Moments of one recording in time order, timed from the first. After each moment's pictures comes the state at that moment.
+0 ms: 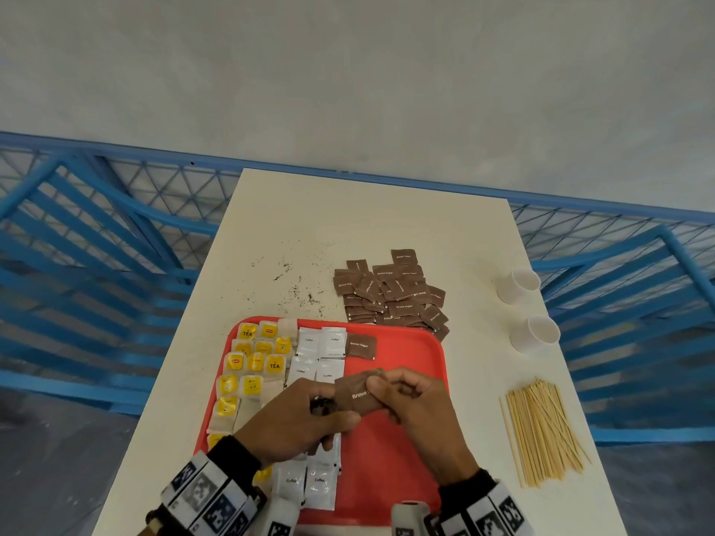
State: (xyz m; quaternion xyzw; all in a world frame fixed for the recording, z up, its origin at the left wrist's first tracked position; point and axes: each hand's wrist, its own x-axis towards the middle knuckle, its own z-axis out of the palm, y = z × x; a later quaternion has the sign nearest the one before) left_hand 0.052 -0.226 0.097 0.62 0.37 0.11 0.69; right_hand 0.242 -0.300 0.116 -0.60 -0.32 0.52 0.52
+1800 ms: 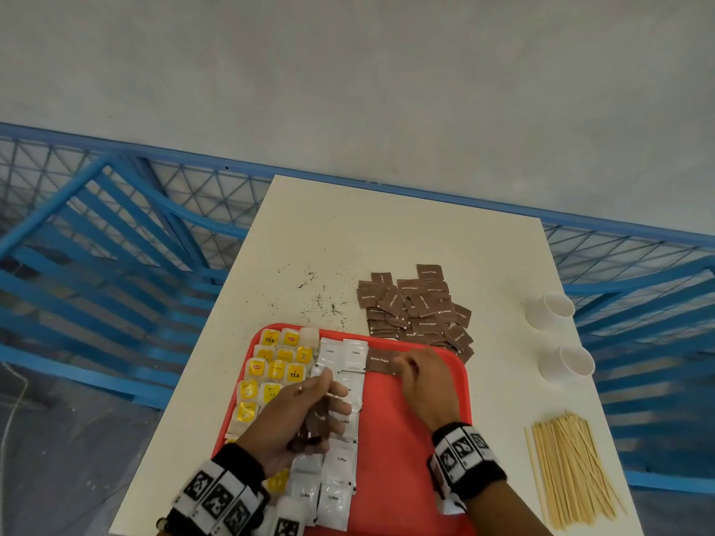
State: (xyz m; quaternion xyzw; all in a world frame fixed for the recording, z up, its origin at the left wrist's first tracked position) left_hand 0.040 -0.215 0.093 0.30 0.47 0.21 0.80; right_hand 0.279 -0.223 0.012 -0.75 -0.56 0.21 0.26
